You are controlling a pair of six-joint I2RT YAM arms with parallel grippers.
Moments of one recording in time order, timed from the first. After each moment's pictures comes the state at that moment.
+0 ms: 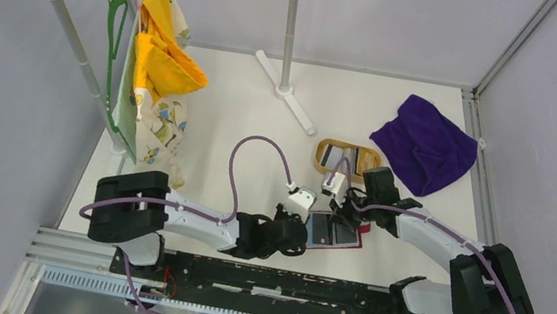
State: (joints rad) left arm -1.36 1.59 0.70 0.16 -0.60 -0.68; right arm 0.45 1.29 0.52 -0.22 -0.56 -0.62
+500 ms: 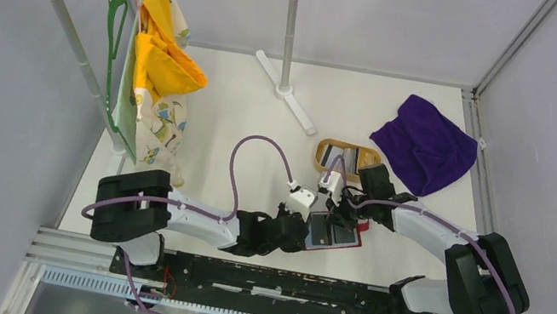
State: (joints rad) left arm -1.33 1.61 0.70 0.20 -0.52 -0.68; right arm 0.48 1.36 0.56 -0.24 -0.61 -0.61
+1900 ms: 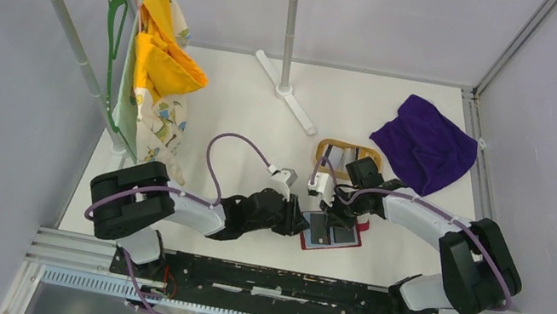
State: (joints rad) left arm -1.12 1.59 0.51 0.54 -0.14 -0.86; right arm 0.55 1.44 0.70 -0.46 -0.52 -0.70
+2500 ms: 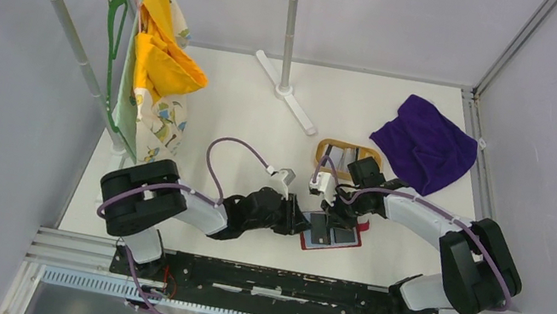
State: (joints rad) left arm -1.08 1.65 0.48 0.69 -0.05 -0.97; right arm 0.52 1.44 0.70 -0.48 -0.55 -0.69
